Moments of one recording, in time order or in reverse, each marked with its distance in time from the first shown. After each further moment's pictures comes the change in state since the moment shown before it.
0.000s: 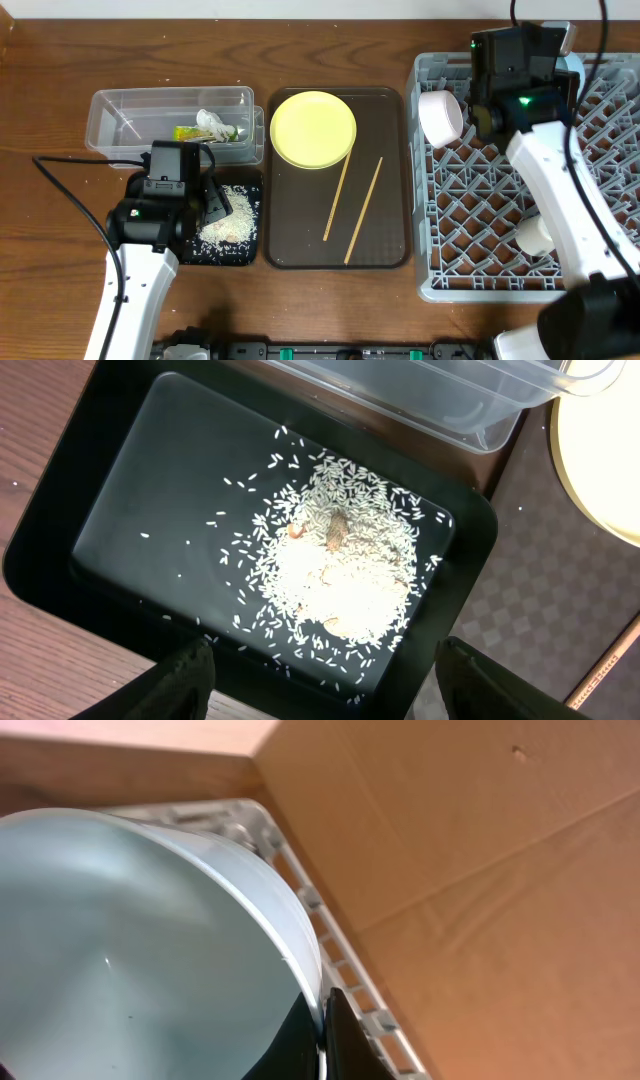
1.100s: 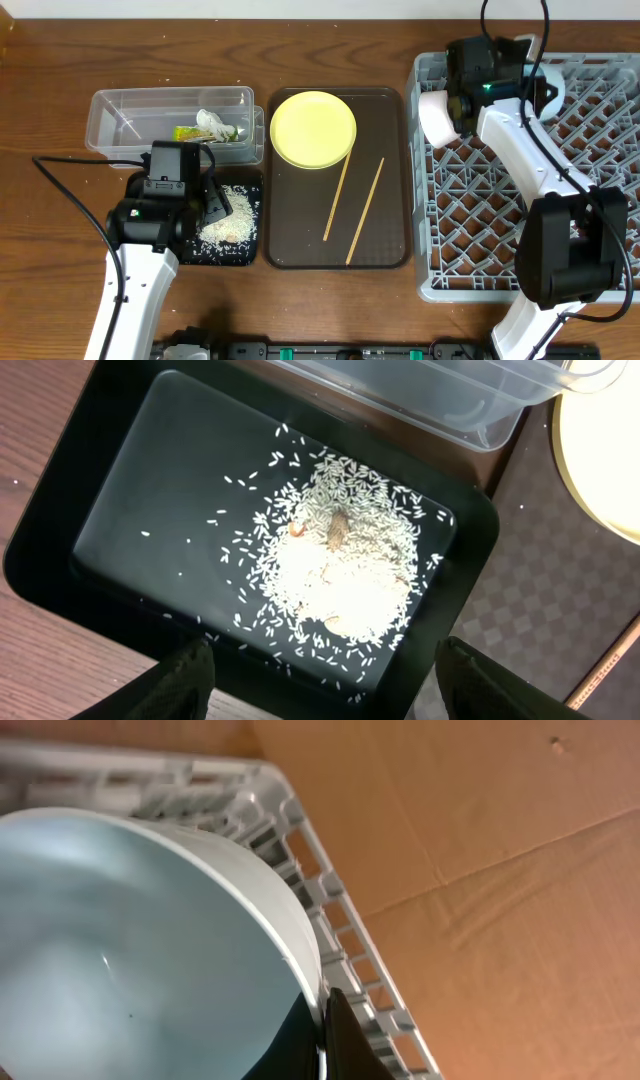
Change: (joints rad) left arm 0.000 0.000 0.000 -0.005 0.000 0.000; right arm -0.014 0.241 -0.002 0.147 0.091 0.007
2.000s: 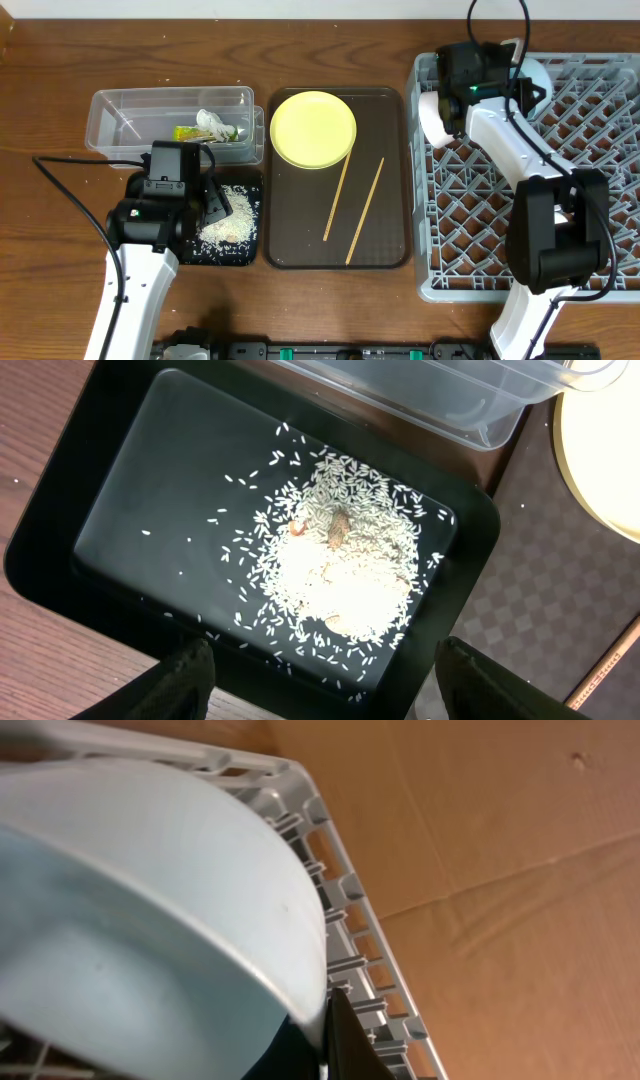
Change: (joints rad) left arm 0.000 0.000 0.000 -0.002 0.000 0.000; right arm 0.020 0.088 0.002 0.016 -0.007 -0.029
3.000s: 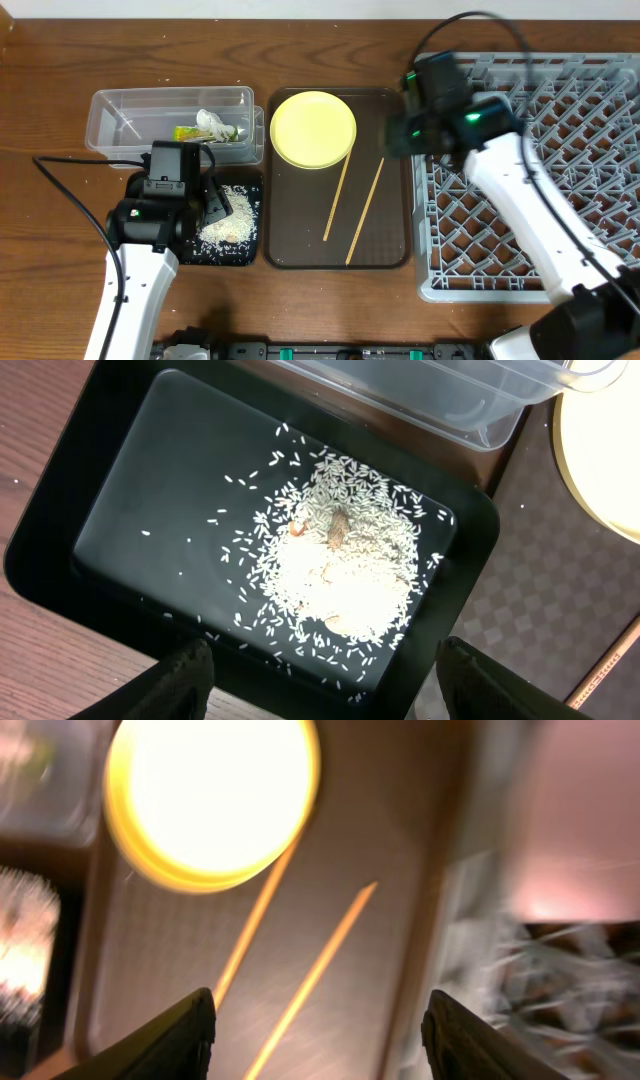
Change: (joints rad) left arm 0.000 0.000 0.000 0.002 0.000 0.000; right arm 0.248 -0.352 -0.006 -0.348 -1.316 0.210
